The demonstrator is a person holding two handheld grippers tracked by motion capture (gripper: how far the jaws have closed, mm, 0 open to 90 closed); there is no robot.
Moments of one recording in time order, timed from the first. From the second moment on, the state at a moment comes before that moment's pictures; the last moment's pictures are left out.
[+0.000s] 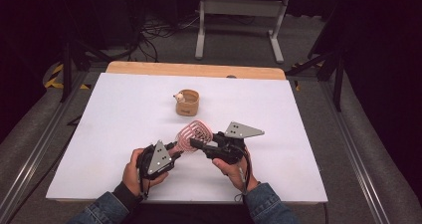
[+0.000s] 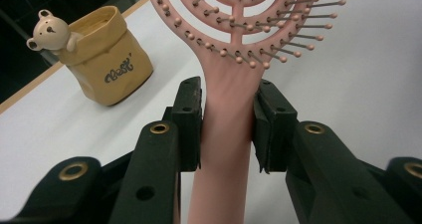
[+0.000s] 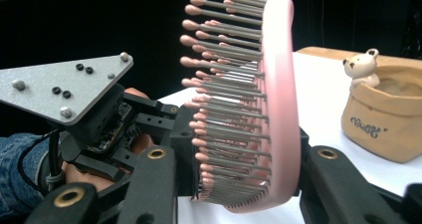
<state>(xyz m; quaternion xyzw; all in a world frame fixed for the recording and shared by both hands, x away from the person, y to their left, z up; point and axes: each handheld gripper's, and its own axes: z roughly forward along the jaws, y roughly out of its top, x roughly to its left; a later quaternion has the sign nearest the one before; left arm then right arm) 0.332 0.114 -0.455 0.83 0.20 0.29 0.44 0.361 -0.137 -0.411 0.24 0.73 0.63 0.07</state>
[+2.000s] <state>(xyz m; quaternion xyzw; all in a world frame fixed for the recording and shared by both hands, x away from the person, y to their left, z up) 0.351 0.174 -0.448 0.80 0.22 0.27 0.50 0.356 -0.177 -0.382 0.25 0.70 0.63 0.21</state>
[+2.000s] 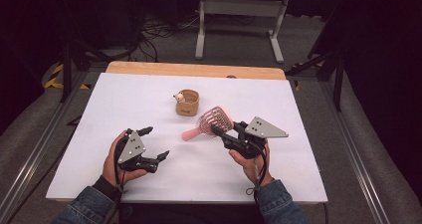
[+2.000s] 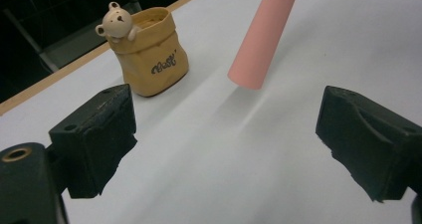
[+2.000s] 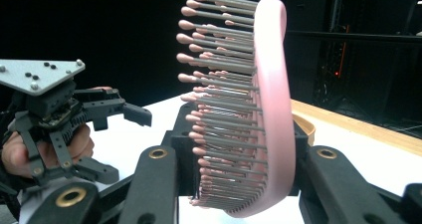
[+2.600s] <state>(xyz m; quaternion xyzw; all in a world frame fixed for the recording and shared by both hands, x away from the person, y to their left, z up) 0.348 0.219 -0.456 0.79 0.24 0.27 0.49 0.355 -0.185 -0.376 0.26 0.70 0.62 0.24</state>
